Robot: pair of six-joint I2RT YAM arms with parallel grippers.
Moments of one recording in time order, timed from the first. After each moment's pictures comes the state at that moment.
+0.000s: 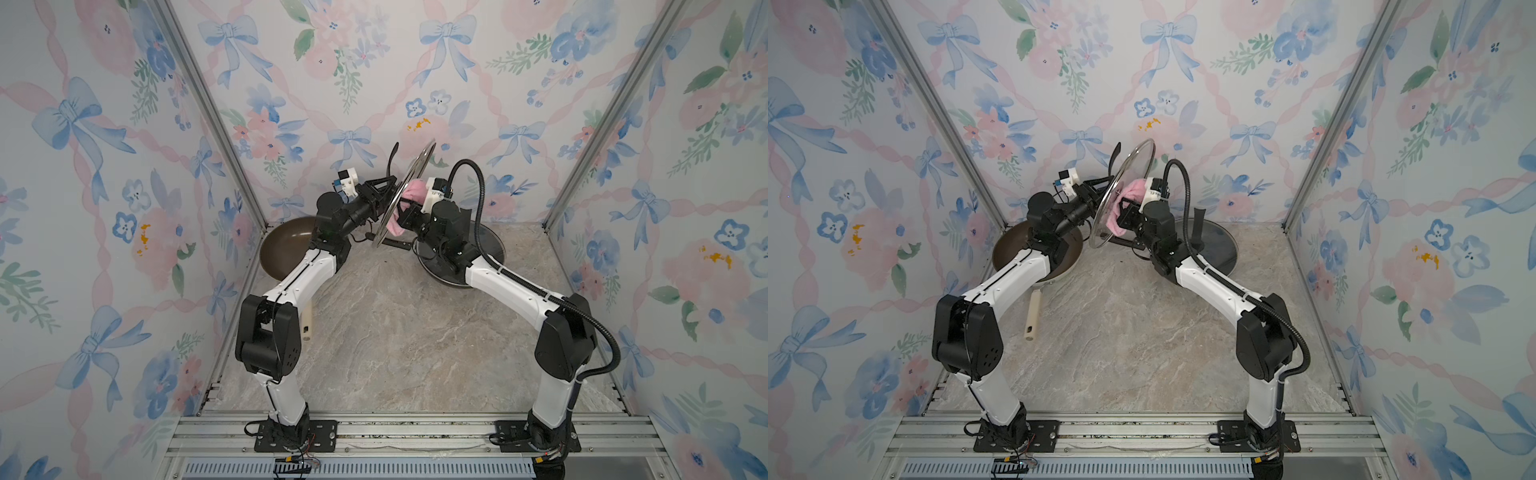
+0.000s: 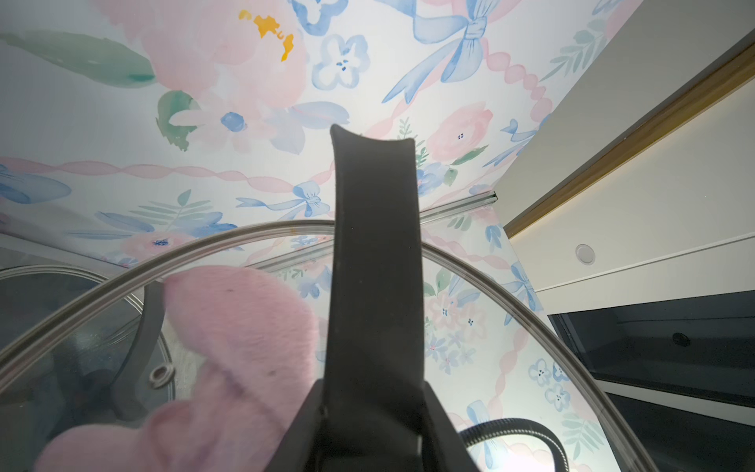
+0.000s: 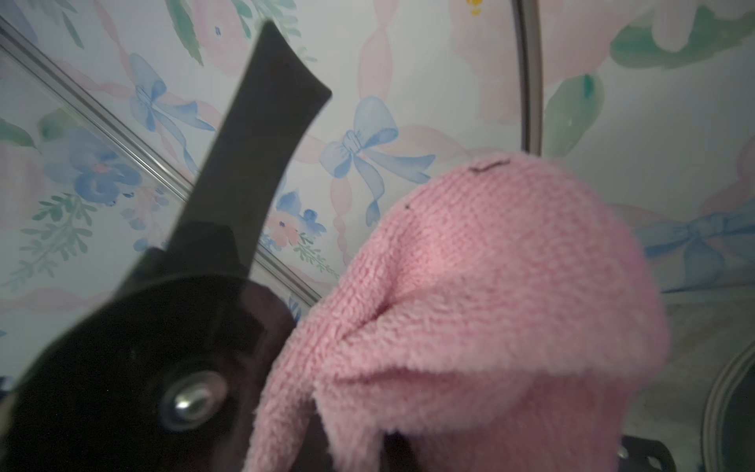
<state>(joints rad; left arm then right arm) -0.31 1.78 1.50 0.61 0.54 -1.49 0.67 1.90 1.64 0.20 0.12 0.72</state>
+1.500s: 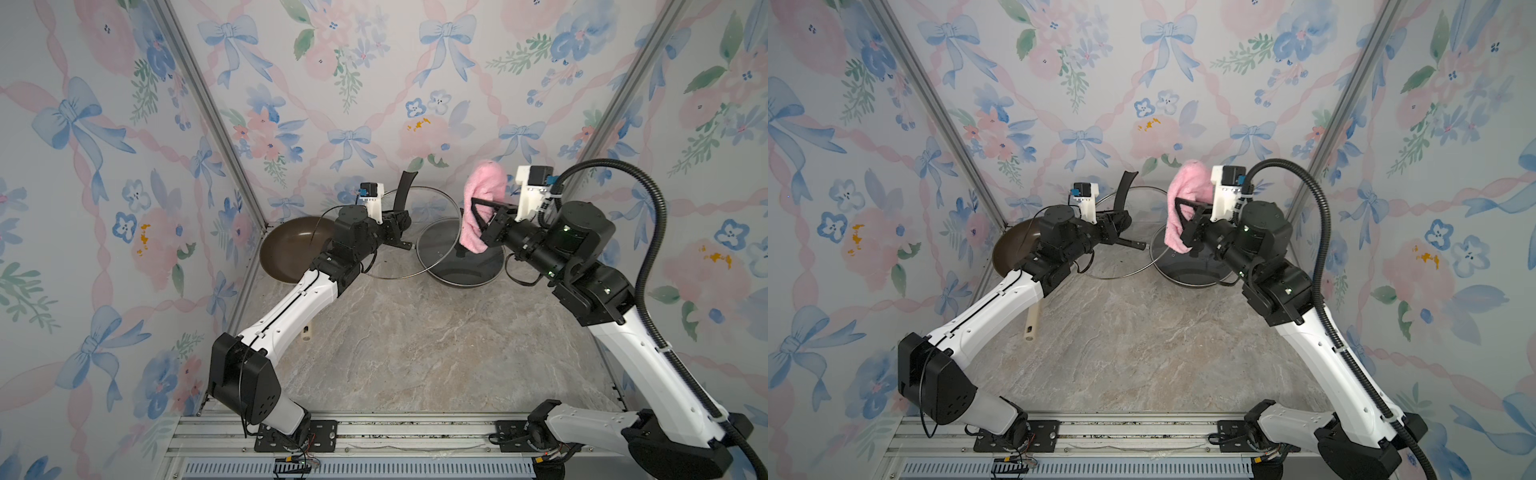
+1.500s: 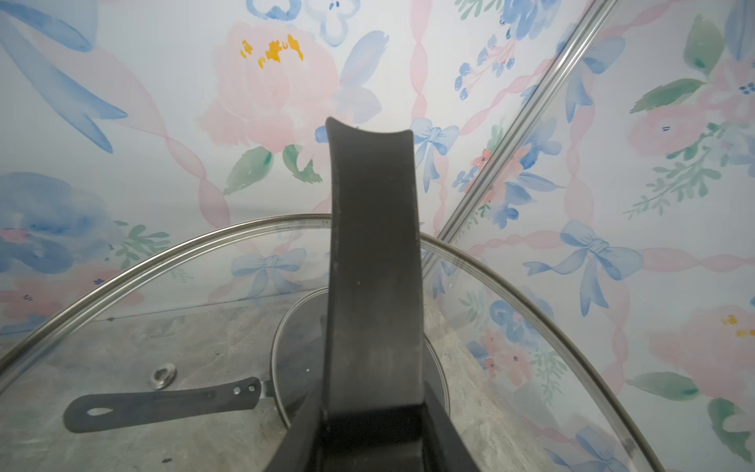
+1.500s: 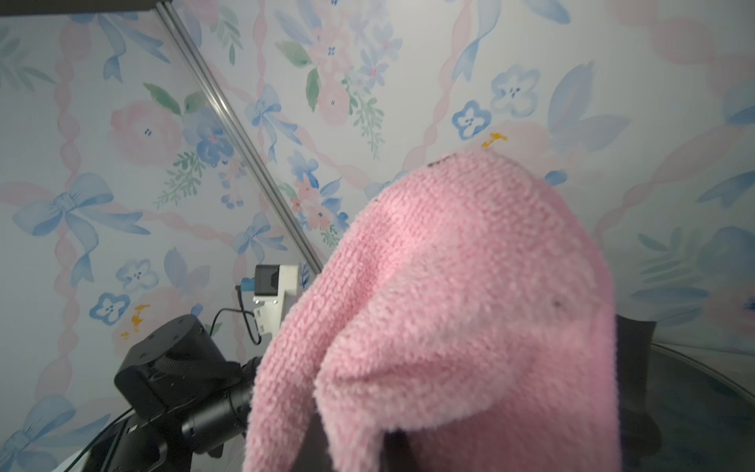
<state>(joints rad) -0.50 1.53 1.38 0.06 0.10 -0.39 0.64 1.25 1.59 -0.39 -0.02 0.41</state>
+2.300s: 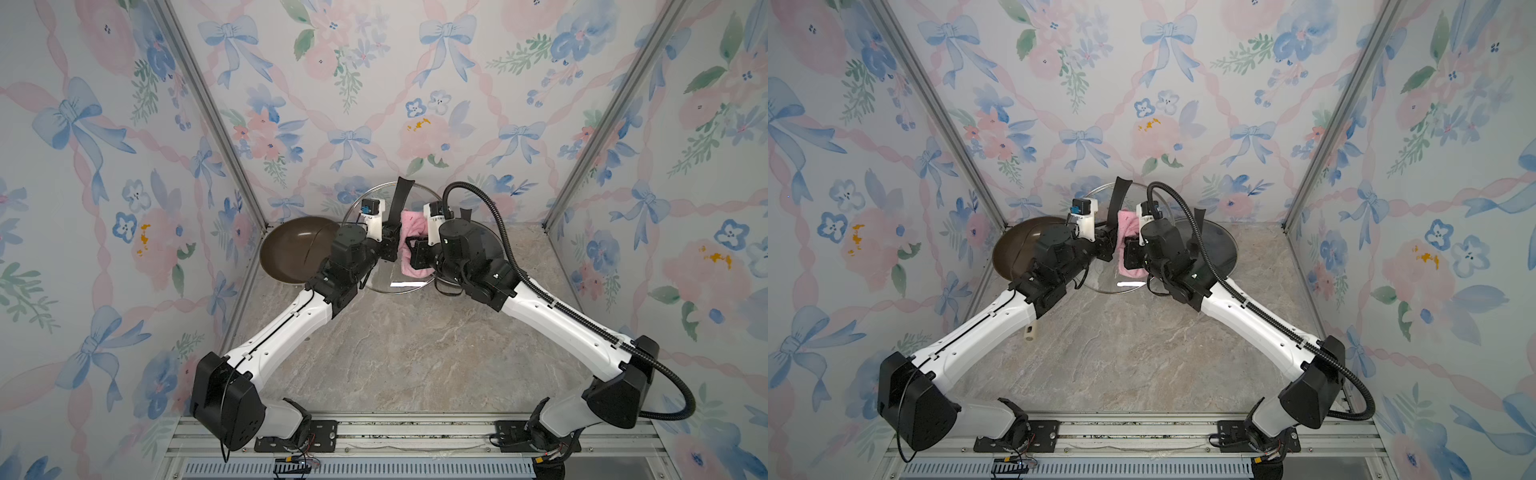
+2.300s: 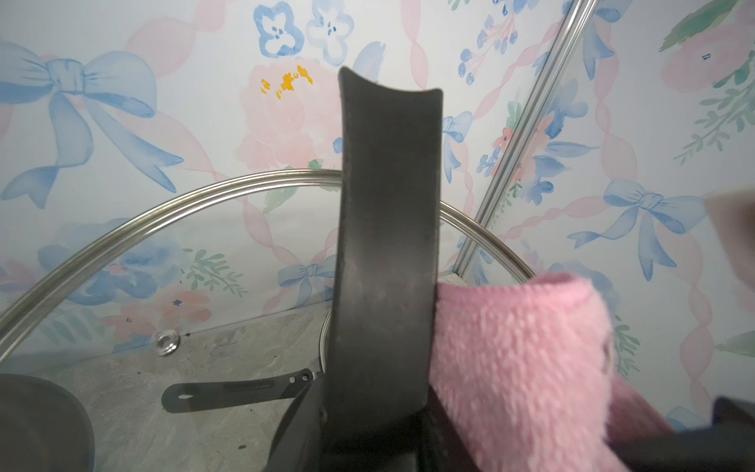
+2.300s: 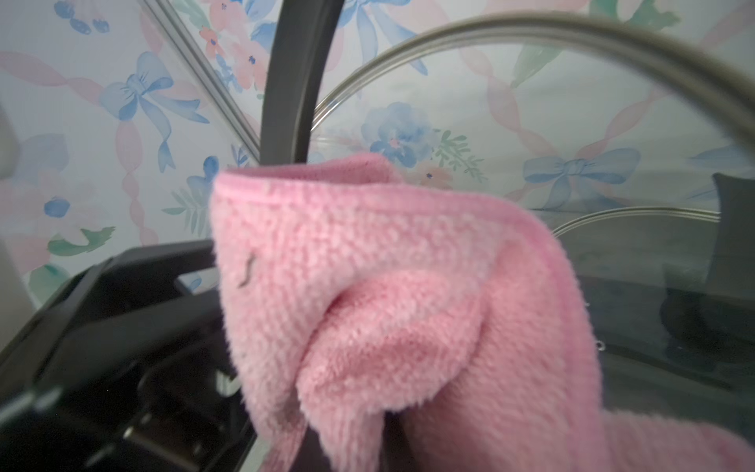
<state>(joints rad) -0.58 1.37 1.19 0.13 -0.02 -0.22 0.78 1.55 1.57 -0.36 0.24 0.43</state>
